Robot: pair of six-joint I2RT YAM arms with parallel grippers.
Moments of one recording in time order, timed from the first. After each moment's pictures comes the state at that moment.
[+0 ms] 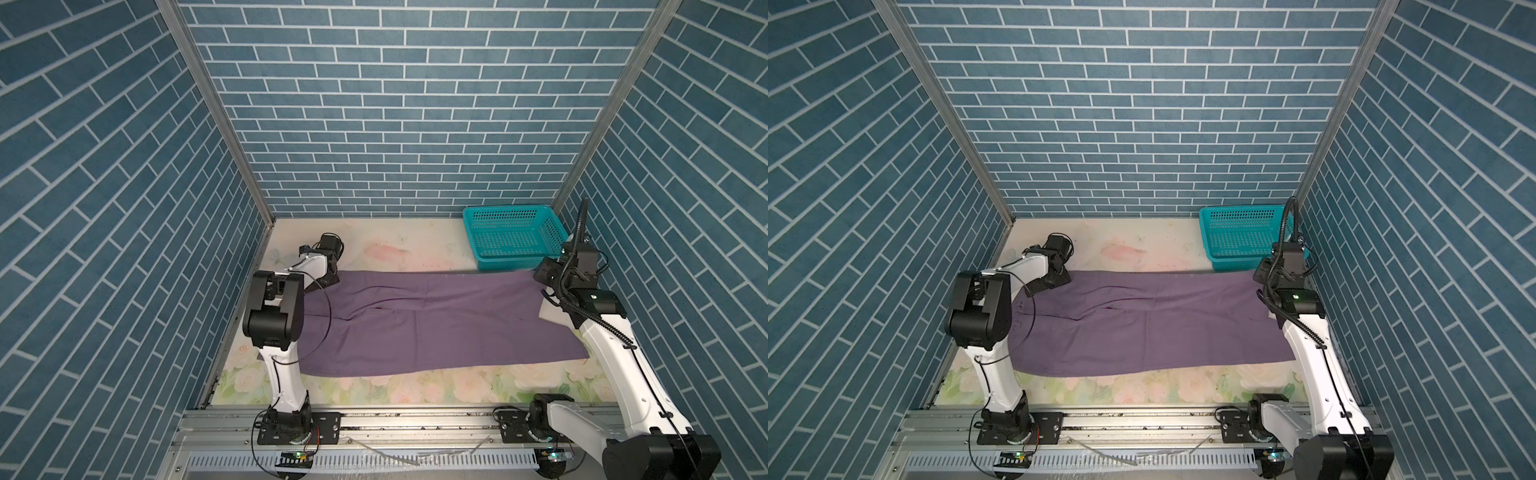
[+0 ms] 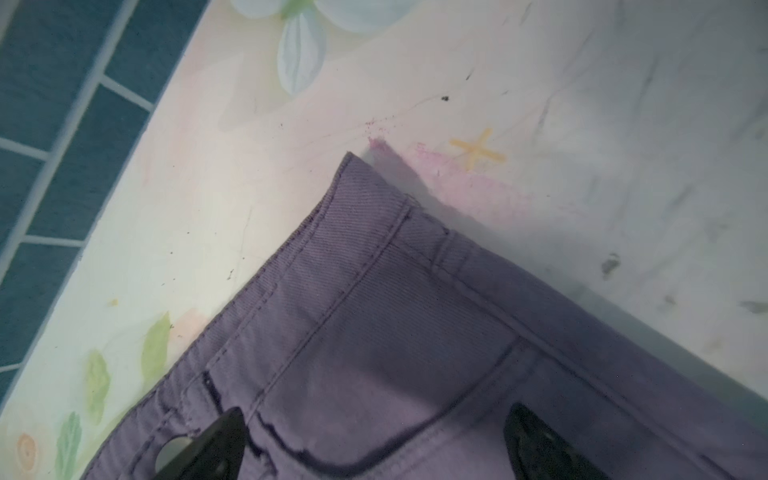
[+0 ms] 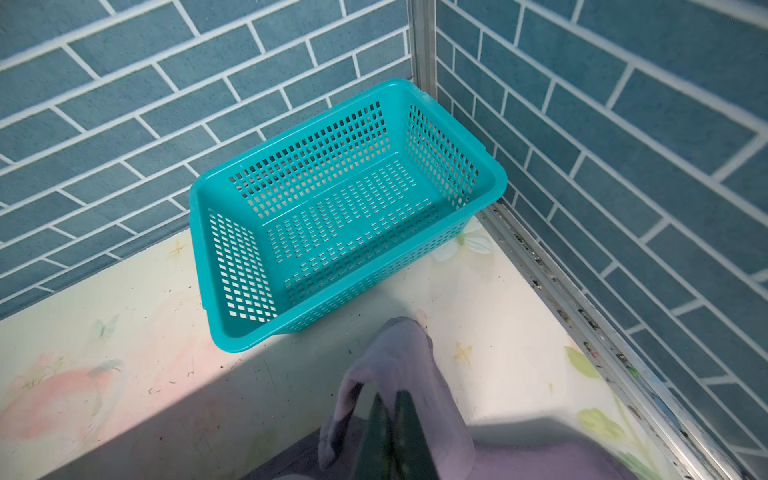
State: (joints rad) left arm -0.11 1.98 1.32 -0.65 -0.51 -0.63; right arm 0.06 1.02 1.00 -0.57 0.27 0.37
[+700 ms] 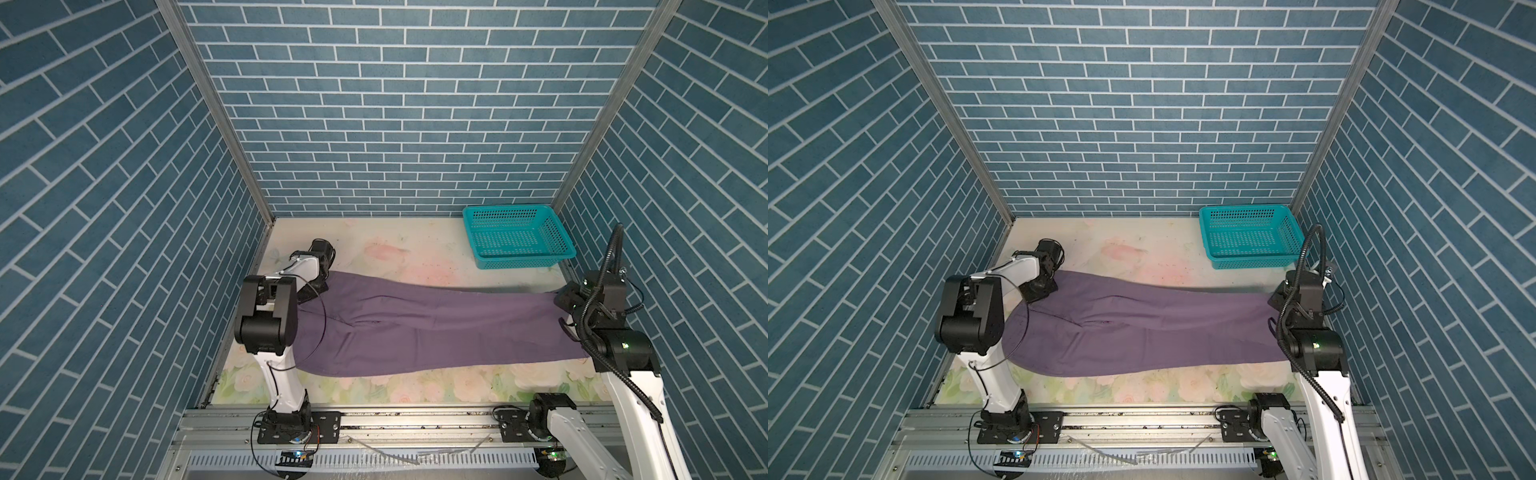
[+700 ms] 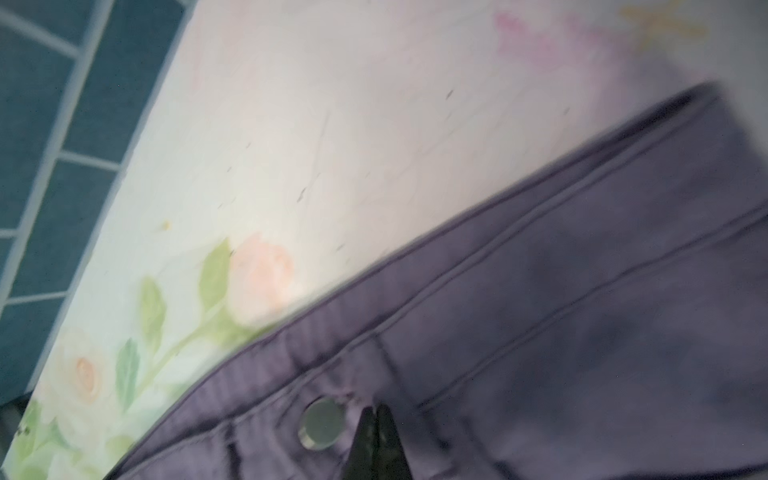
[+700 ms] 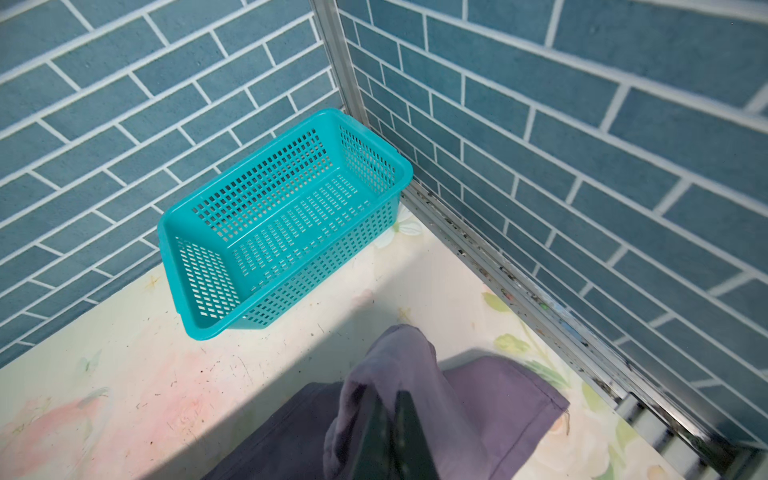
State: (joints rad) left arm -0.07 1.83 1.17 -0.79 -0.47 -0.70; right arm 0.06 0.70 0.98 -0.85 0.40 0.51
